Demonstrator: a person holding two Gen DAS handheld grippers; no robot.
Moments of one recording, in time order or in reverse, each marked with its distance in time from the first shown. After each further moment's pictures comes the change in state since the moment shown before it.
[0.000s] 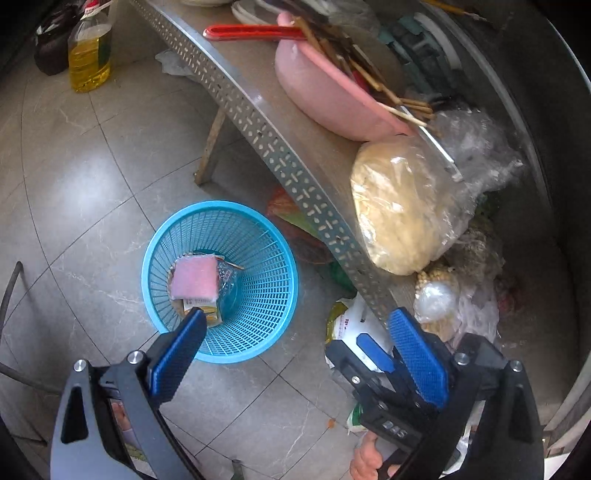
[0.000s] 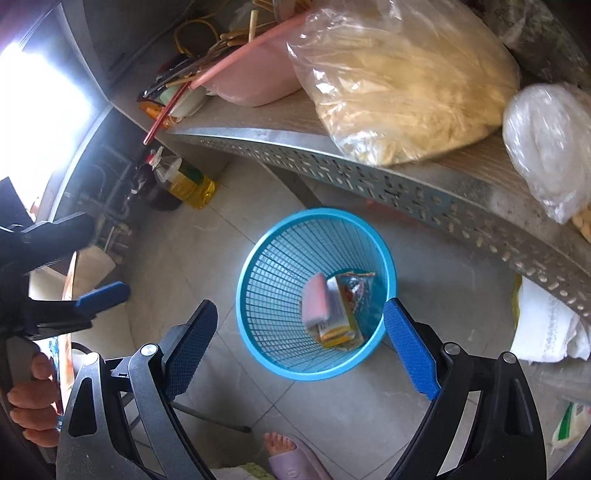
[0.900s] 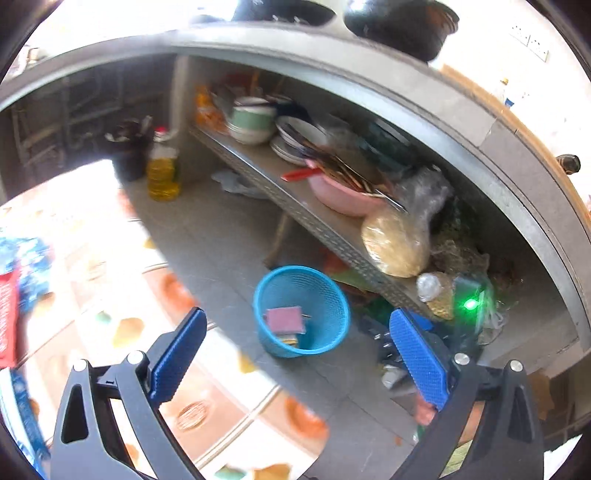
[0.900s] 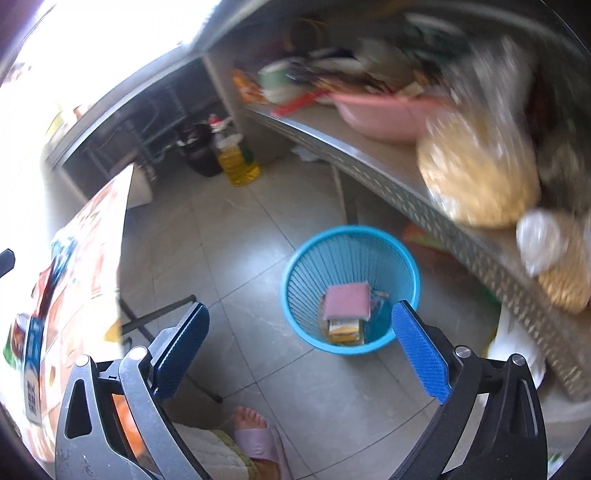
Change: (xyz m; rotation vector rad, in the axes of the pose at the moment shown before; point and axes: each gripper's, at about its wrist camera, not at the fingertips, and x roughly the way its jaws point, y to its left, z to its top) left arm -0.243 0.015 -0.176 0.159 -0.457 0.214; right arm -0.077 0.119 -0.058 -0.424 -0.086 -0.036
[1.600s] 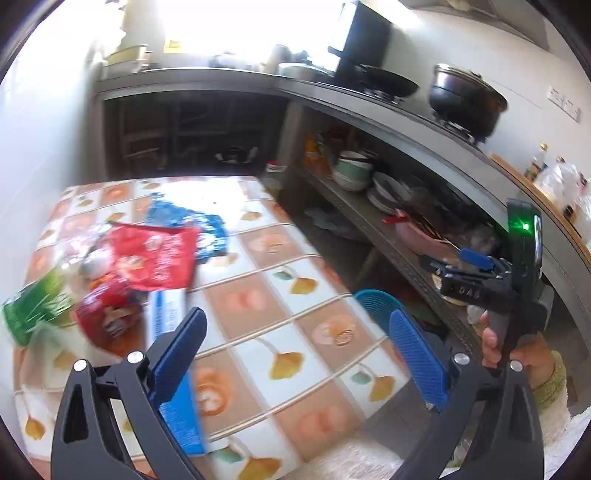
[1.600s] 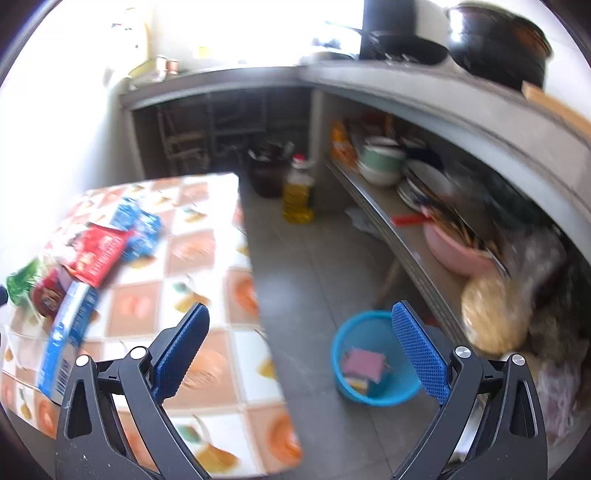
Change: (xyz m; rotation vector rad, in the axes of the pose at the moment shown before) left arm -0.190 0.097 -0.096 -0.180 -0.188 0.264; right arm -0.082 0.180 0.030 -0.396 -0.148 0.004
